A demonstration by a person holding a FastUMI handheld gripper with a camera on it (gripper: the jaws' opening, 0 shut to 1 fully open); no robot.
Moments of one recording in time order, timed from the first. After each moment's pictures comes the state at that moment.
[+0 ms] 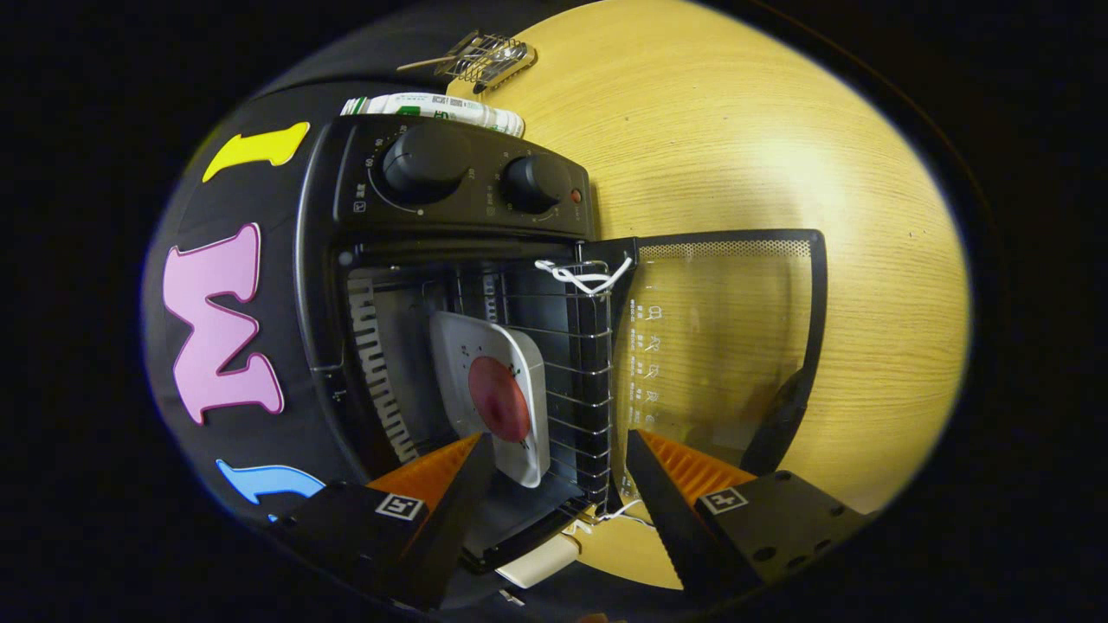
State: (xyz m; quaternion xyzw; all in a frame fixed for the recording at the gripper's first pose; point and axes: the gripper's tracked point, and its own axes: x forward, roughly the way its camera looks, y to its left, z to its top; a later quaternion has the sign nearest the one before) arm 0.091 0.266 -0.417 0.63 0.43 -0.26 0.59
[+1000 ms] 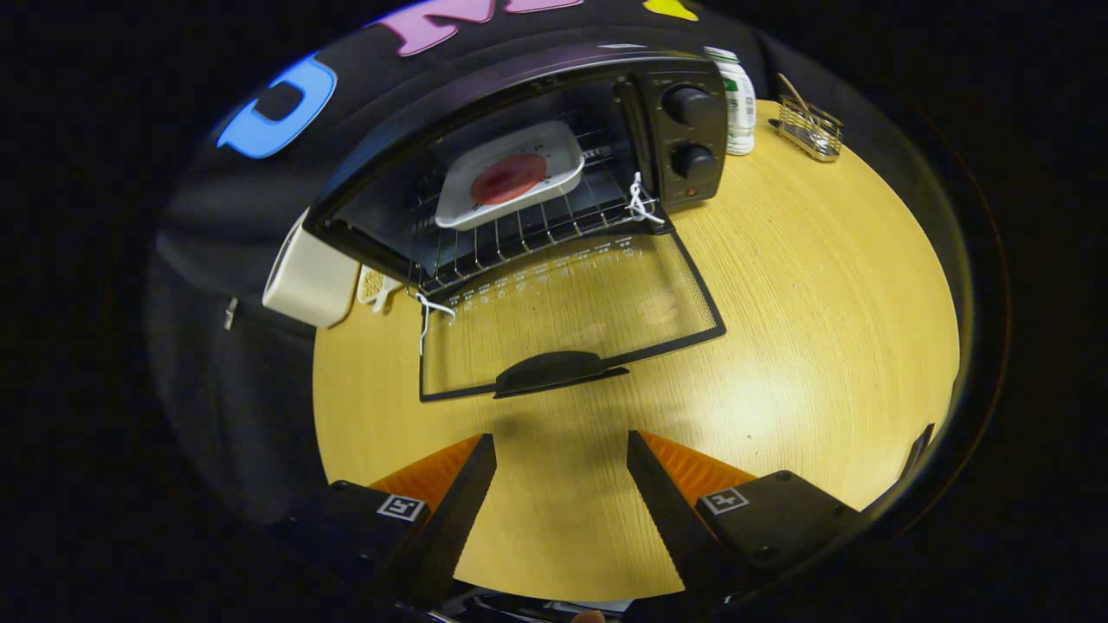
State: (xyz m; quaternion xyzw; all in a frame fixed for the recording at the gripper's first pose) arm -0.071 0.245 -0.417 0.13 0.62 0.07 0.77
